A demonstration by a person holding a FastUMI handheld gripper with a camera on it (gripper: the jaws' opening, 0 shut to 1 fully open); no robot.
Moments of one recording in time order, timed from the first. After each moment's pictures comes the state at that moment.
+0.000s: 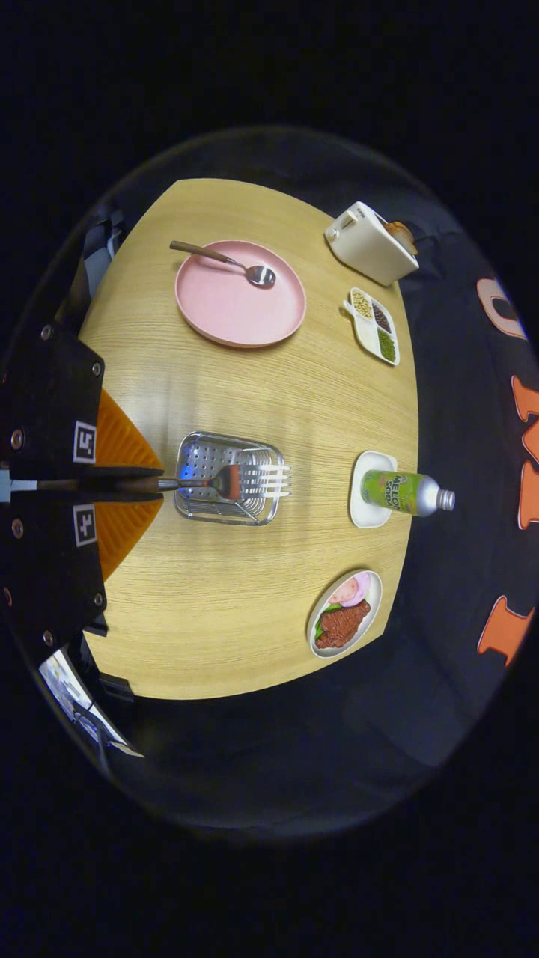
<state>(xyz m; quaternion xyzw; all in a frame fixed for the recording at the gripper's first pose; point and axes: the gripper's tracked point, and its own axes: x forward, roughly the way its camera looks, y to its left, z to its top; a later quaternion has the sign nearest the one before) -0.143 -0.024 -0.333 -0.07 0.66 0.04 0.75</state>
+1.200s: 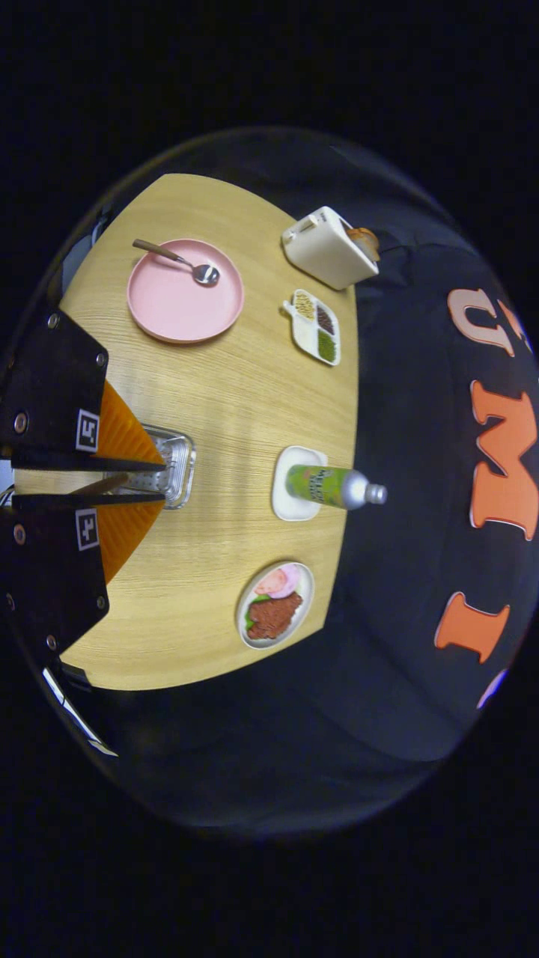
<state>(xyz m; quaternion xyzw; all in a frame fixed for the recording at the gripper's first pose) -0.045 -0.023 -0.295 -0.06 0.48 0.03 0.87</state>
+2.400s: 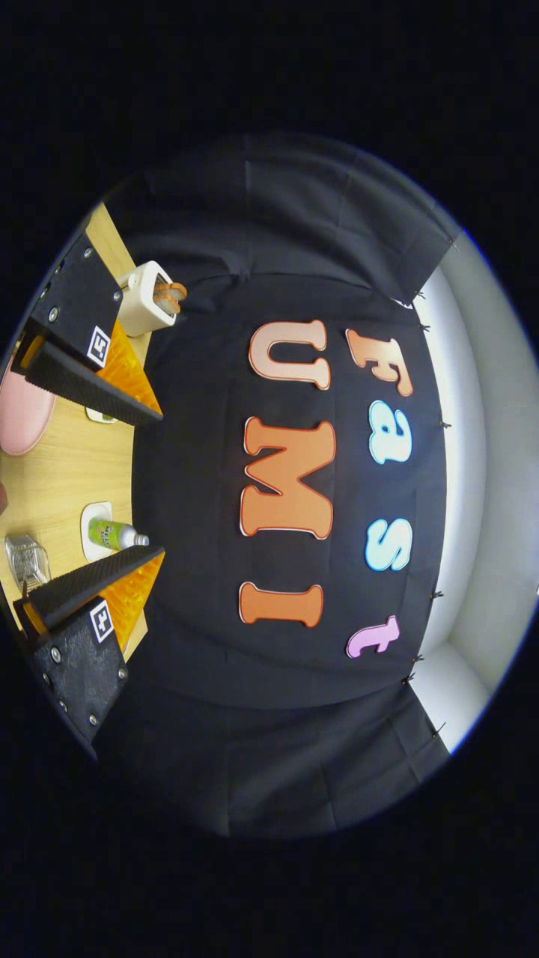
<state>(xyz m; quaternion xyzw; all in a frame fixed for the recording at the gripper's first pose) -0.003 0.135 -0.129 0.00 0.11 0.02 0.99</state>
